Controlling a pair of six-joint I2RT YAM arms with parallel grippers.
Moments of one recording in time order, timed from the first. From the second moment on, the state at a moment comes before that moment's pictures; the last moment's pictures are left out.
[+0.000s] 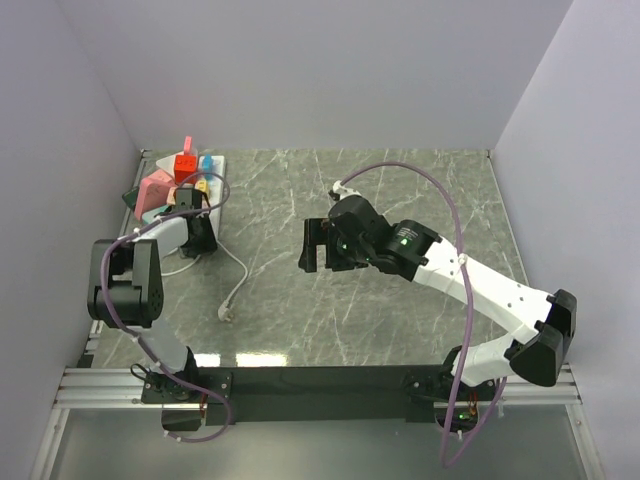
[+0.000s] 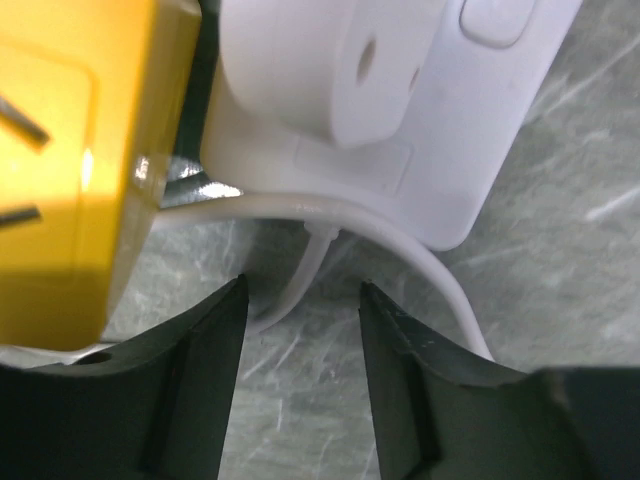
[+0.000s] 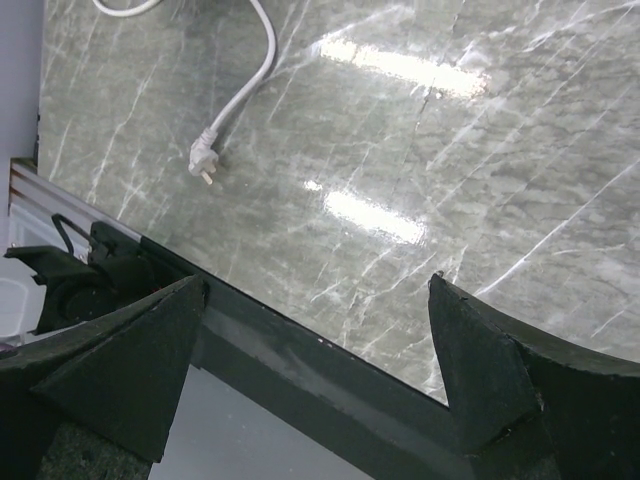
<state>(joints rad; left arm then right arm) 0.00 1.70 0.99 -0.40 -0.17 -0.30 0.94 1.37 1.35 -0.76 0.09 0.72</state>
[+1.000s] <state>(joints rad) -0.72 1.81 1.09 -0.34 -0.05 -0.64 0.59 1.24 1.17 -0.76 0.09 0.68</state>
